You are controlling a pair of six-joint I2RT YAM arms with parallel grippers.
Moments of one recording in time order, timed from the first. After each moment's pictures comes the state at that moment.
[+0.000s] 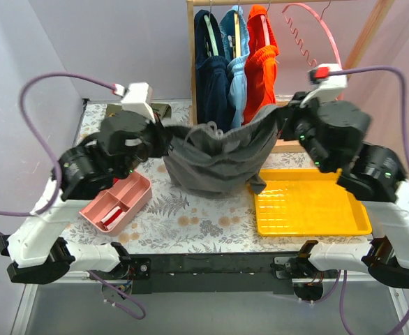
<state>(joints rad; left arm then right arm) -0.93 1.23 1.93 -1.01 -0.53 -0.52 0.94 1.17 1.94 -0.87 0.62 0.29</state>
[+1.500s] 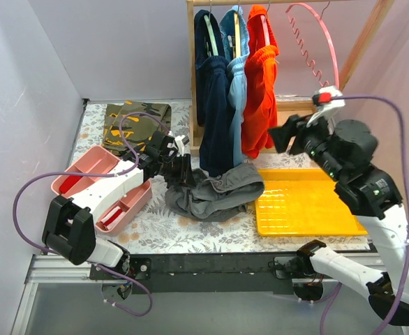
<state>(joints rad) -0.53 1.42 1.04 -0.55 0.37 -0.44 0.56 0.91 1.36 -0.65 0.04 0.22</state>
